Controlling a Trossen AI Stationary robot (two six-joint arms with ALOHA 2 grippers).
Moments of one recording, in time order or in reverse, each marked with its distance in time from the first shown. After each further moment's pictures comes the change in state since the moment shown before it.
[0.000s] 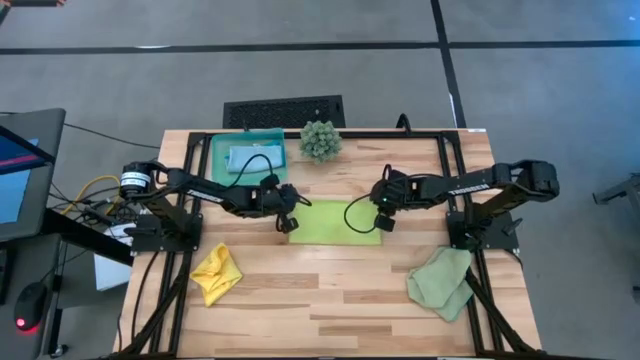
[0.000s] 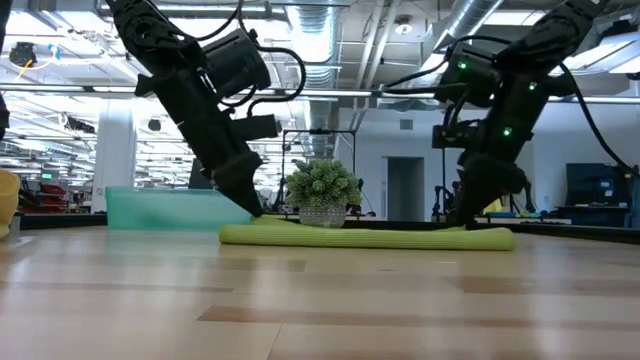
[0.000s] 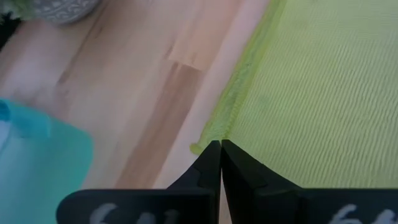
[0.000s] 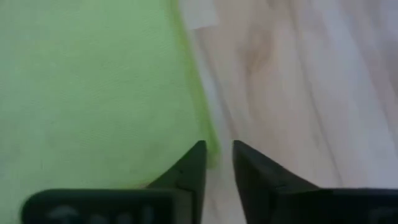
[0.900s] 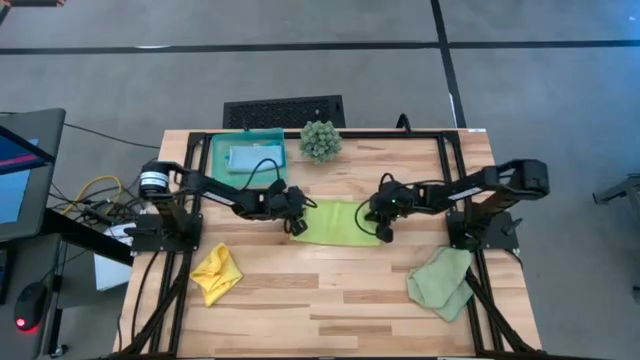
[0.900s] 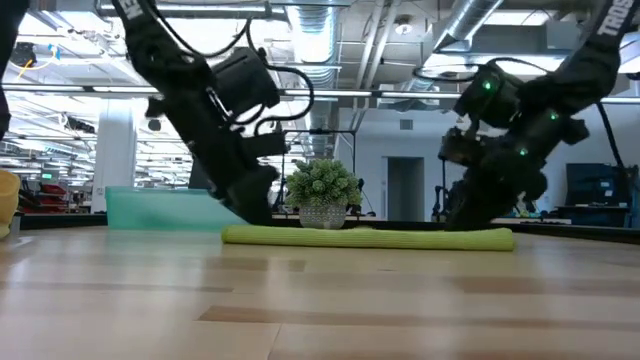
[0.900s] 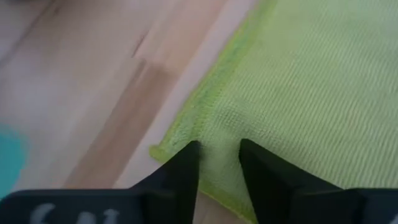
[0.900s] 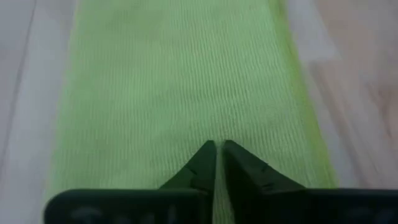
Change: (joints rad) left arm 0.011 0.141 0.005 0.128 0.061 -0.106; right arm -0.046 0.052 -0.241 0.567 -0.389 -0.046
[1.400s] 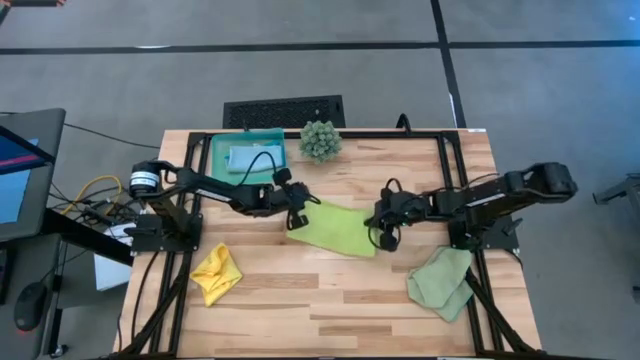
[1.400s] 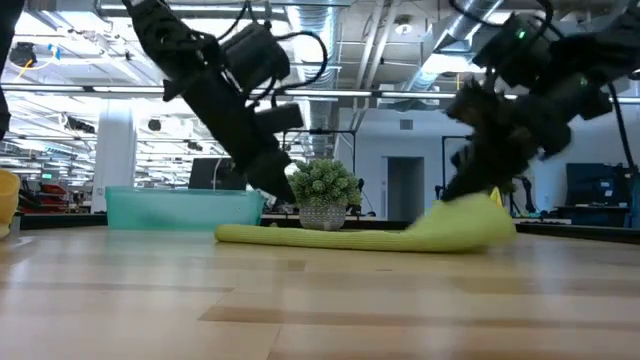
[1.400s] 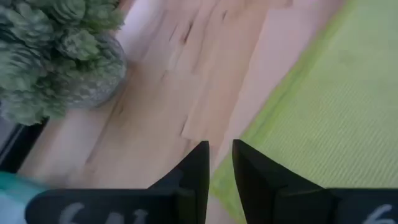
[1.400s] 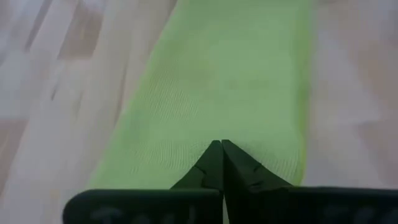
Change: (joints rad) left arm -0.001 -0.058 0.074 0.016 -0.137 0.294; right arm 0.193 -0.173 0.001 -0.019 0.102 0.106
